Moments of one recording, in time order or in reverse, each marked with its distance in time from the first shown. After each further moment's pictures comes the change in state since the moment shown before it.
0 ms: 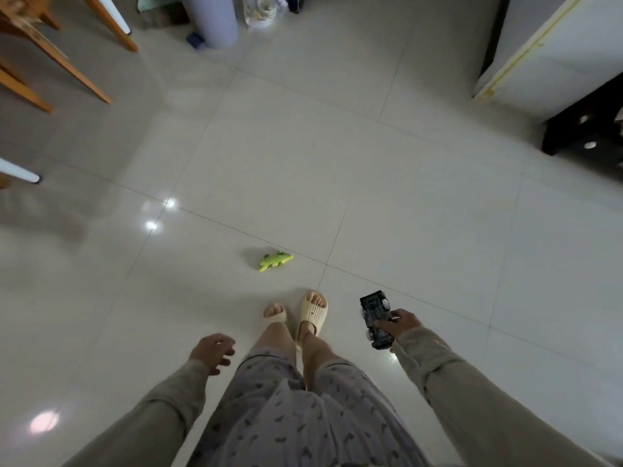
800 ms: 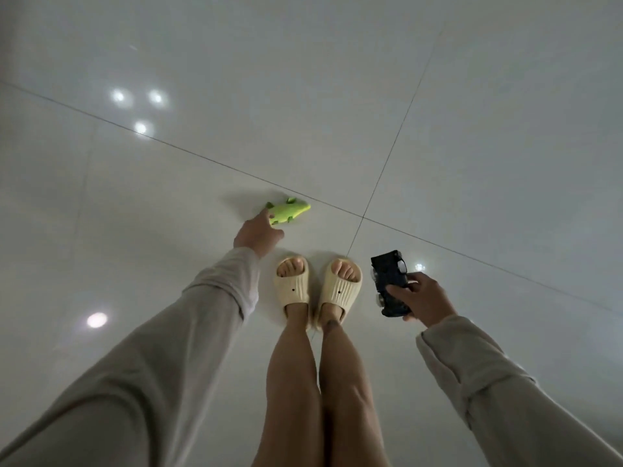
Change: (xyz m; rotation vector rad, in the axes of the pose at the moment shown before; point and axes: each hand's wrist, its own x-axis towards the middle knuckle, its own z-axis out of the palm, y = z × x) left_hand 0.367 0.190 0.075 0.476 0.112 0.140; right_hand 0.297 -0.039 0.105 0.038 -0.050 0.083
